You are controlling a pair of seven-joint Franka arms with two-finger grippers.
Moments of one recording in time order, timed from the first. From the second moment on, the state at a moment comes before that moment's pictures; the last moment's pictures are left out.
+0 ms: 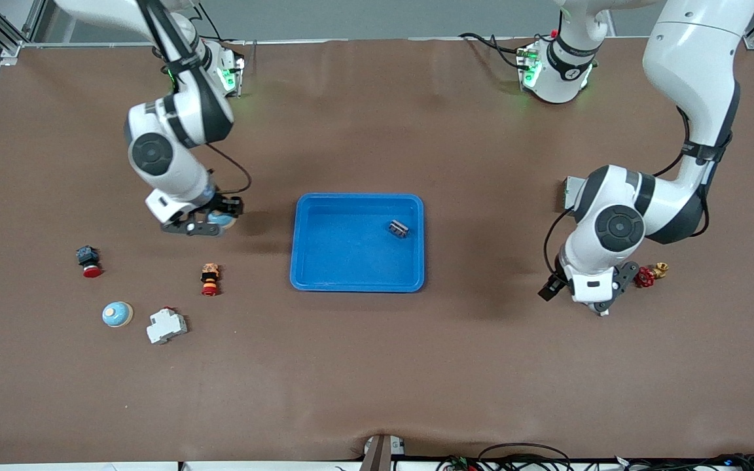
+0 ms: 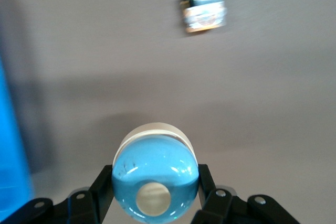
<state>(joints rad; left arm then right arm) 0.04 0.50 -0.29 -1.82 0.31 2.23 -1.20 0.35 0.13 0.02 -2.31 -0.01 2.33 0.48</state>
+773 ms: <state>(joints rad) 0.09 0.50 -0.29 -1.84 0.33 2.23 -1.14 0.57 0.29 0.02 -2.11 0.11 2.33 0.83</state>
